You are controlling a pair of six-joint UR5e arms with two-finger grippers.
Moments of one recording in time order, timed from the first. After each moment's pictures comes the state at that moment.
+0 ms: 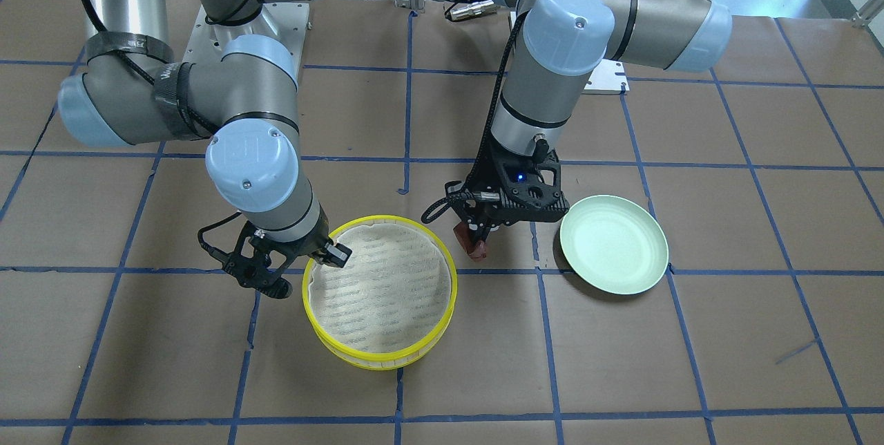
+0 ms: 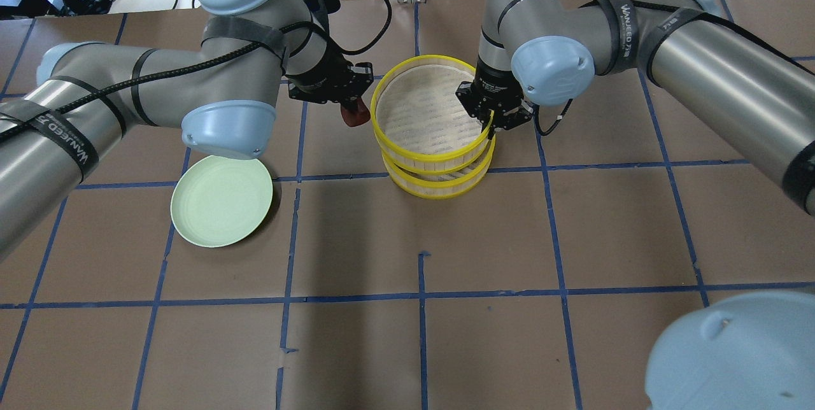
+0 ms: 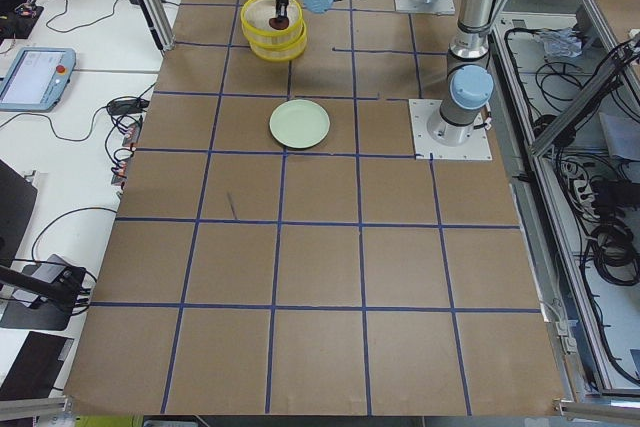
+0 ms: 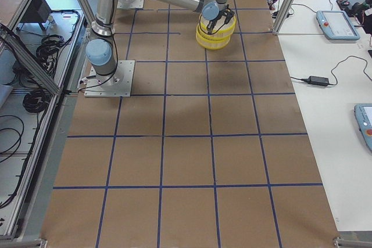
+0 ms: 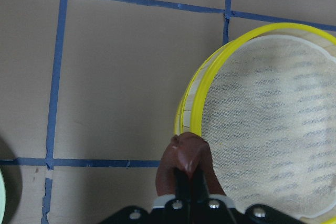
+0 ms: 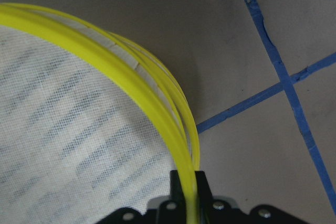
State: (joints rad) left arm -1.75 -1.78 -1.72 -0.96 1.45 -0.22; right arm 1.74 -1.15 1.55 -1.87 -1.53 0.66
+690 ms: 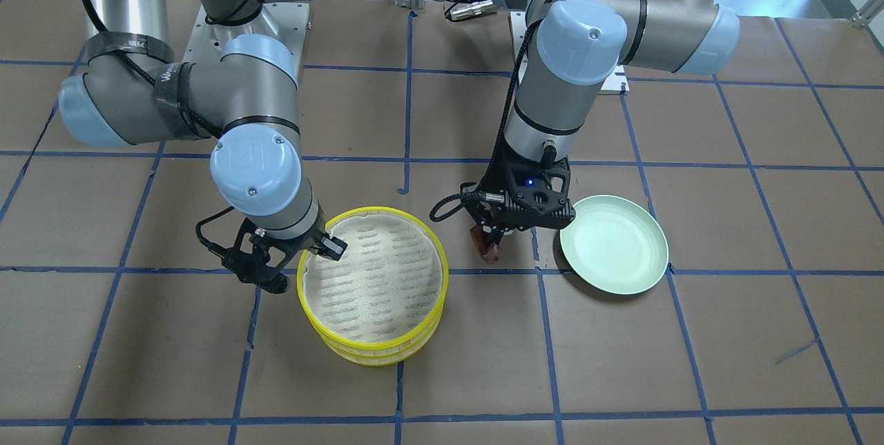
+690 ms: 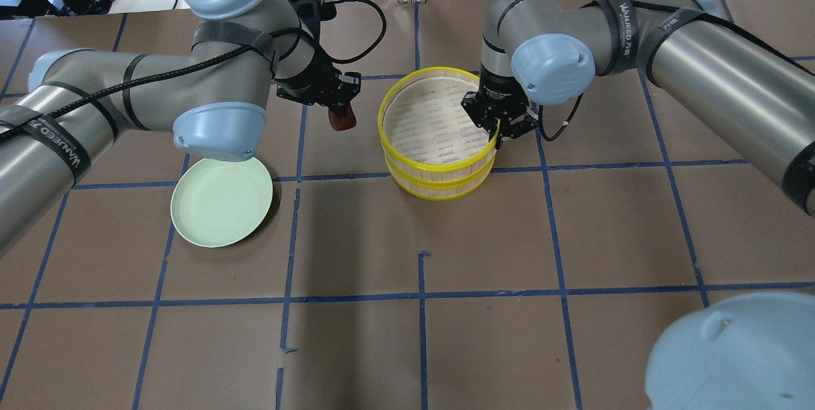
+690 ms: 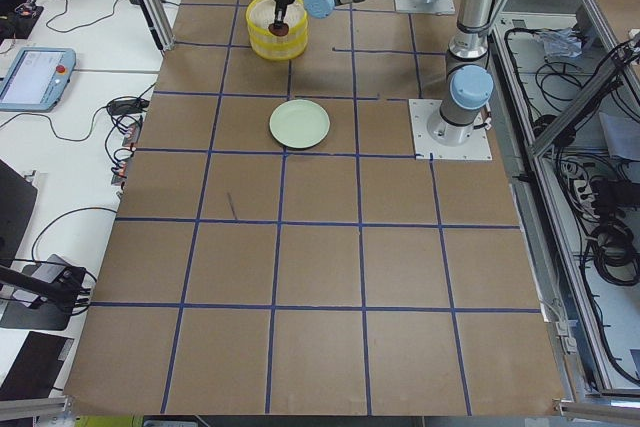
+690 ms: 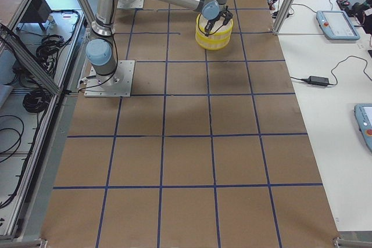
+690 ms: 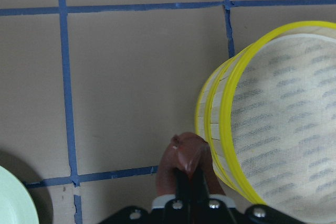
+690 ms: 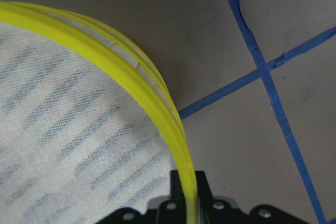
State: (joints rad) left arm -1.71 -1.78 -1.74 -0.96 1.47 -0.09; right arm 1.74 -1.15 1.56 -1.81 -1.56 0.66
